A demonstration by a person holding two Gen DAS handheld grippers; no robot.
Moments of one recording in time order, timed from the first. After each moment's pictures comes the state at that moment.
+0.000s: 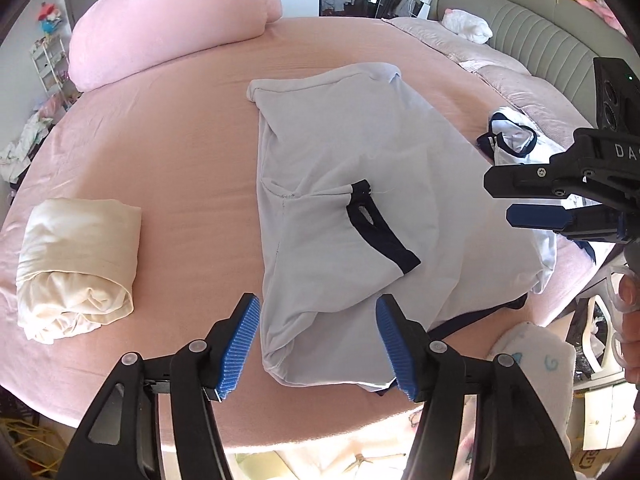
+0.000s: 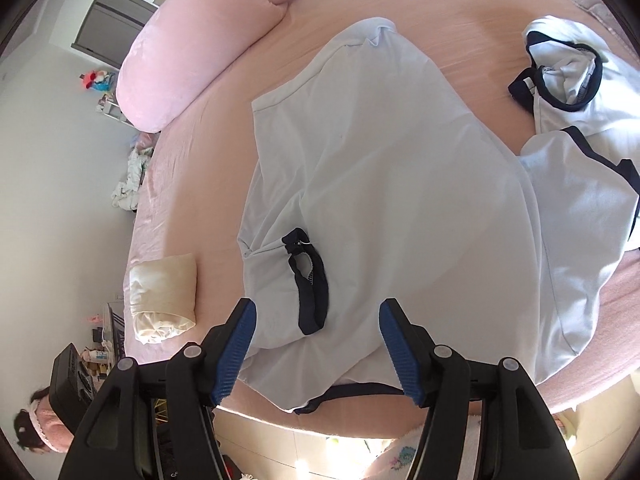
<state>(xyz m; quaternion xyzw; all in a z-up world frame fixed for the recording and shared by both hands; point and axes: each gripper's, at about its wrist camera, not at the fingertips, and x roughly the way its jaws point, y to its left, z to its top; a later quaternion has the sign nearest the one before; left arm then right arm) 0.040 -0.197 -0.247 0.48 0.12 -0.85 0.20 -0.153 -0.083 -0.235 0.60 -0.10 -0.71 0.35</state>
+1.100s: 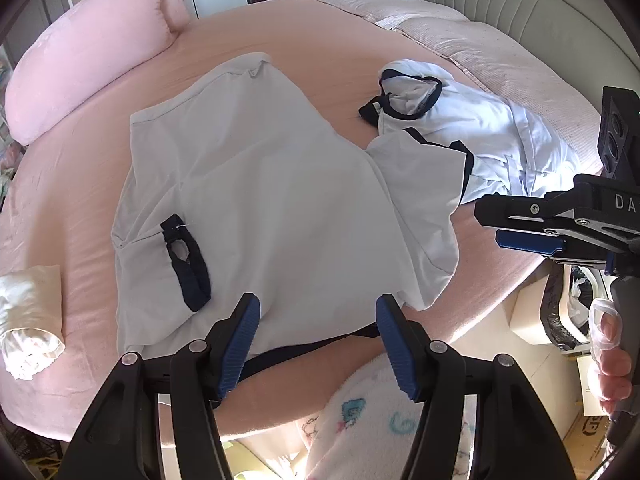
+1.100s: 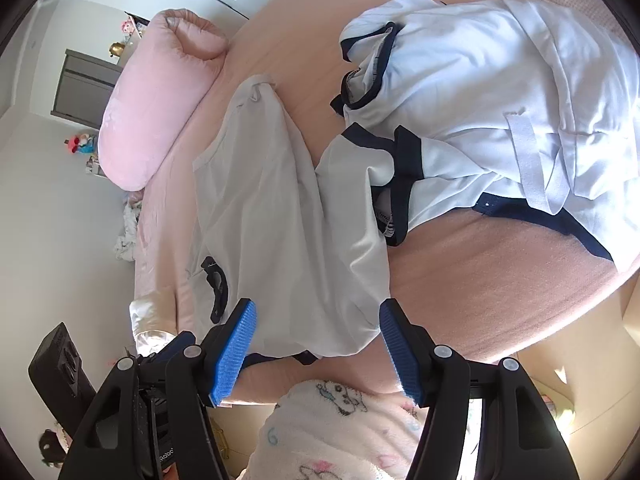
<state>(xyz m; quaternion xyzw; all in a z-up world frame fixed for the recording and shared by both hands) -0.076 -0.066 -0.247 0.53 0.06 -0.84 0.12 -0.186 0.087 -0.261 0.61 -0.20 -0.71 0.30</state>
